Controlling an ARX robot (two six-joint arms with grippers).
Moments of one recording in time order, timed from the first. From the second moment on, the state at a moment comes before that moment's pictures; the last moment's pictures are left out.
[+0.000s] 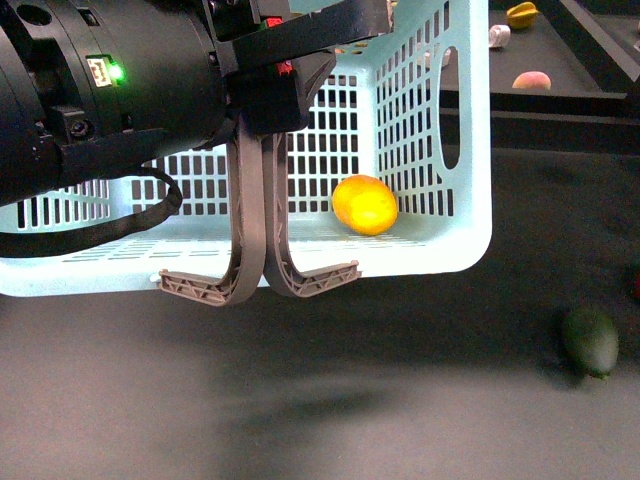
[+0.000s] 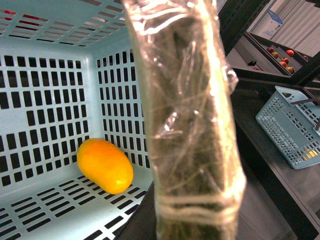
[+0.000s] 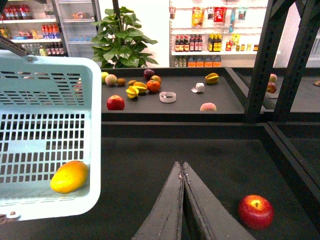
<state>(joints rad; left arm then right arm) -0.47 1.68 0.60 0.95 0.13 -0.34 0.00 0.00 0.01 0.00 0.00 0.00</state>
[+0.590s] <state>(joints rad) -0.47 1.68 0.60 0.95 0.13 -0.34 0.00 0.00 0.01 0.00 0.00 0.00</state>
